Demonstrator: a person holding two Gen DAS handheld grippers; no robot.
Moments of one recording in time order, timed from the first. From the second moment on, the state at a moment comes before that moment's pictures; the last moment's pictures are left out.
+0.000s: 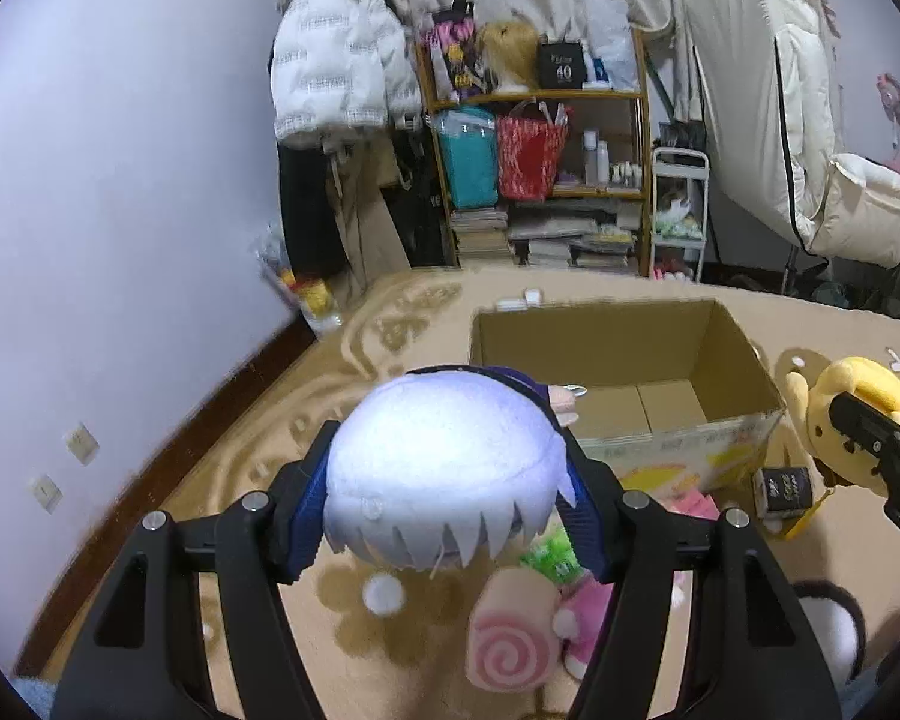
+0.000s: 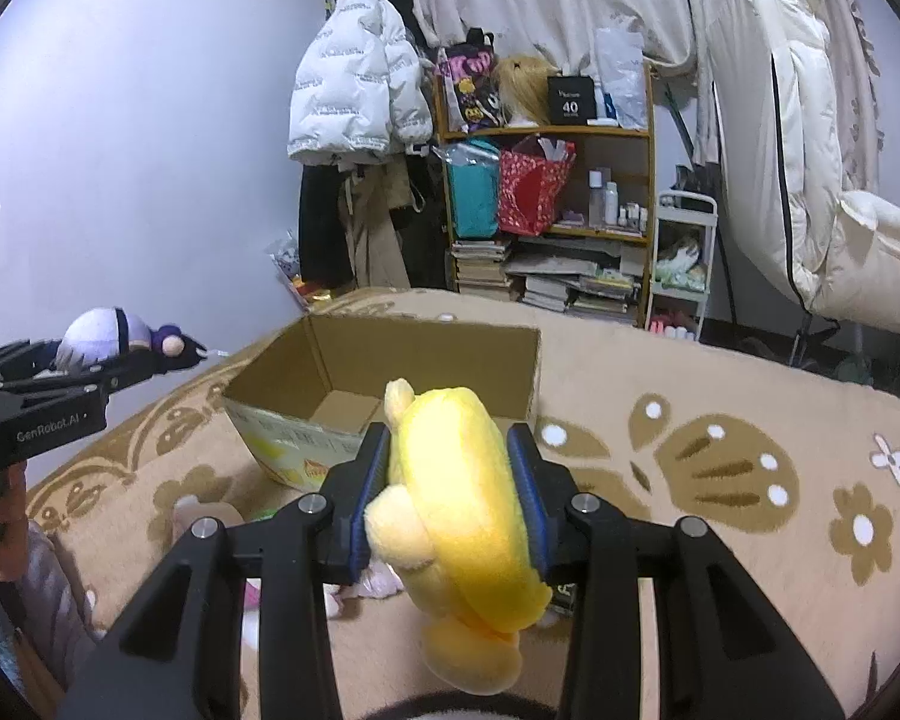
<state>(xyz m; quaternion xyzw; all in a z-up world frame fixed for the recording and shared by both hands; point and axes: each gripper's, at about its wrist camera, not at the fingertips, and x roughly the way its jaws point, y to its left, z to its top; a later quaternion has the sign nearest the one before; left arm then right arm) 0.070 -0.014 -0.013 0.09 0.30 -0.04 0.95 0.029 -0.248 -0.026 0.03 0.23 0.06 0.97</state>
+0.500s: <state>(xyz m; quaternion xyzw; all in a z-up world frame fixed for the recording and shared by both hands) 0.098 -0.004 0.065 0.08 0.20 -0.01 0.98 0.064 -0.236 0.009 0.00 0.18 0.06 0.98</state>
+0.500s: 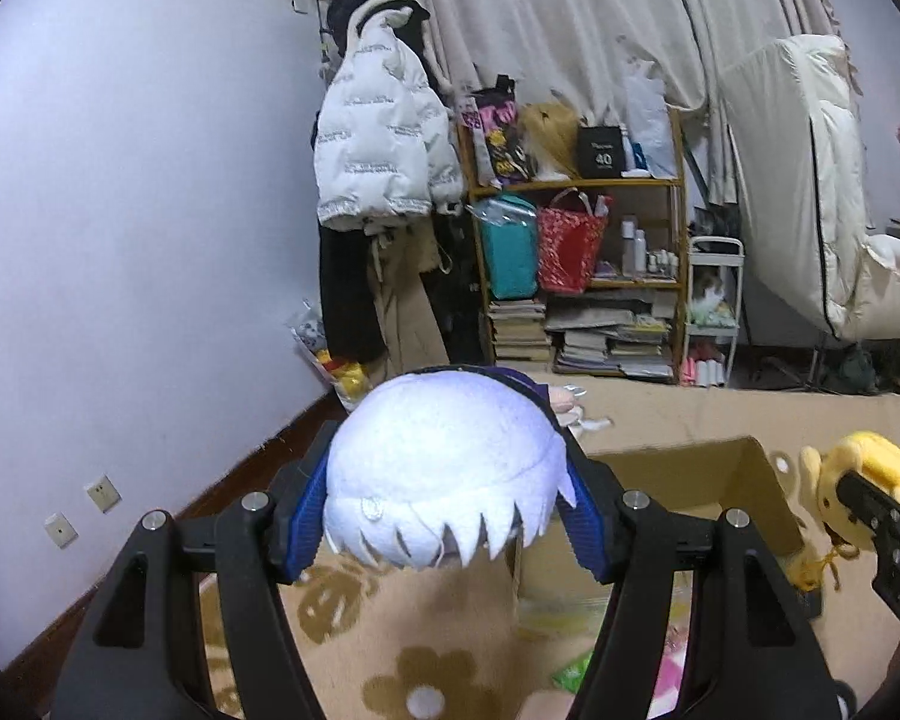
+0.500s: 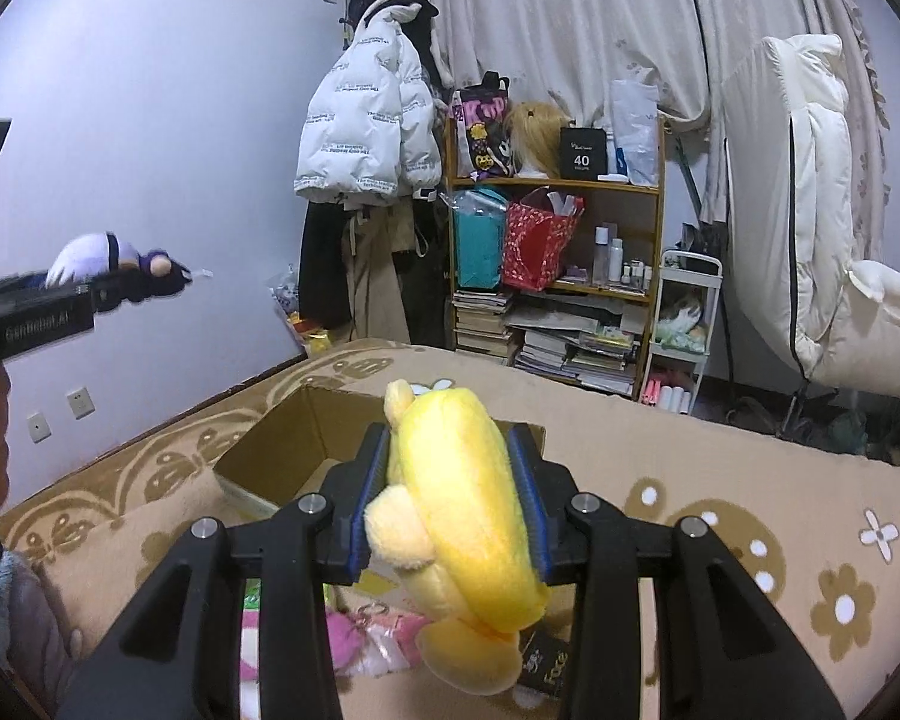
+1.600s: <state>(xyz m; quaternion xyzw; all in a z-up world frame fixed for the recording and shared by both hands) 0.197 -0.058 -0.019 0.12 0.29 -0.05 0.95 0.164 -0.235 -0.040 0.02 0.23 0.10 0.97</state>
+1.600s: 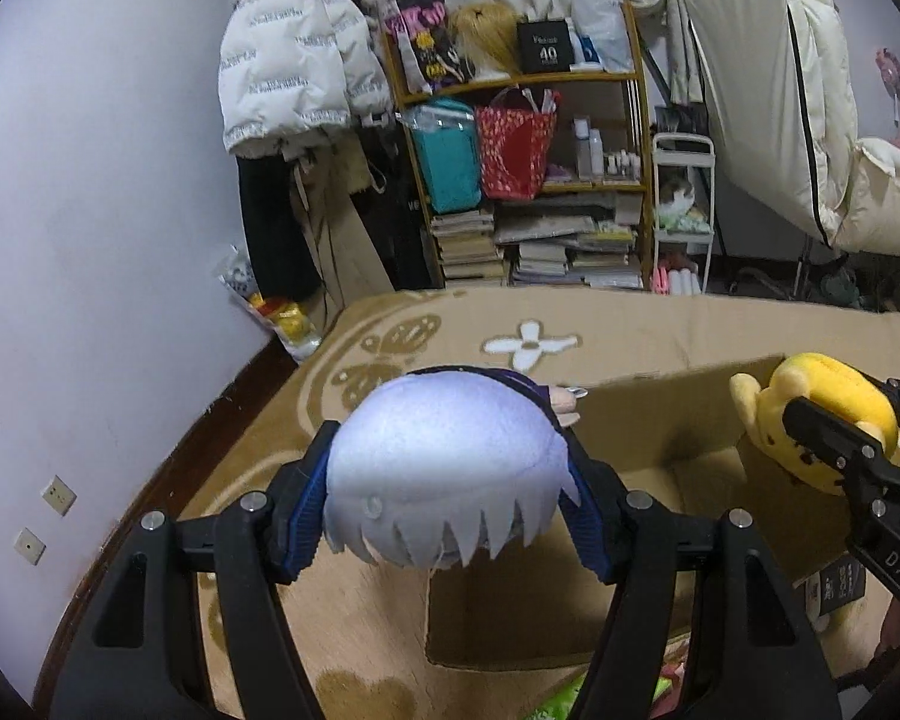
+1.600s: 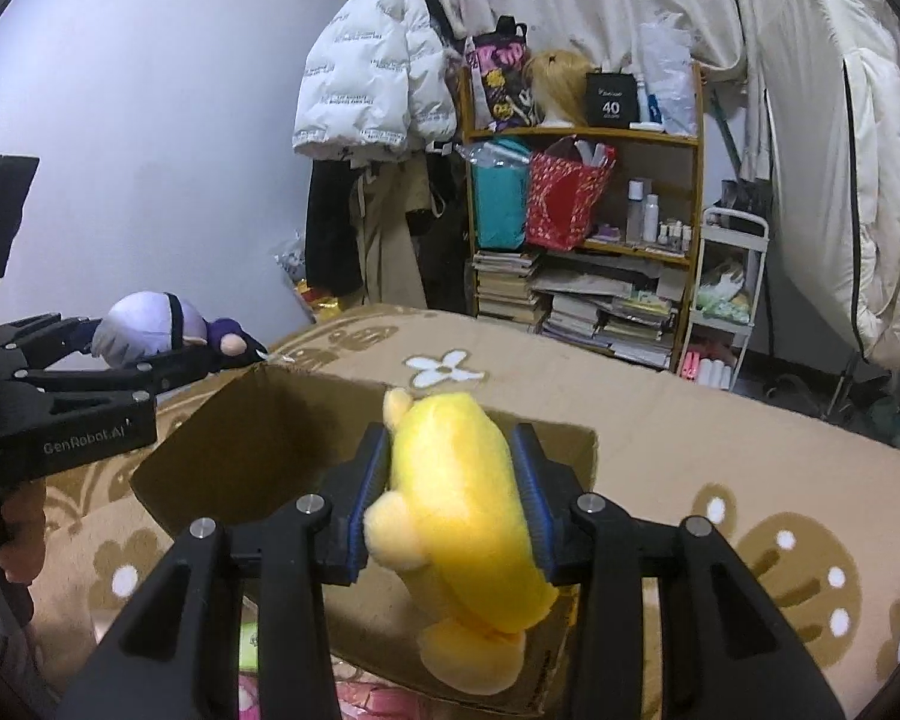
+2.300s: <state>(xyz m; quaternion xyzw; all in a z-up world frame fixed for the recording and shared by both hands) 0.182 -0.053 -0.033 0.10 0.33 -0.05 0.94 0.147 -0.239 -0.030 0.04 0.23 0.08 0.97</state>
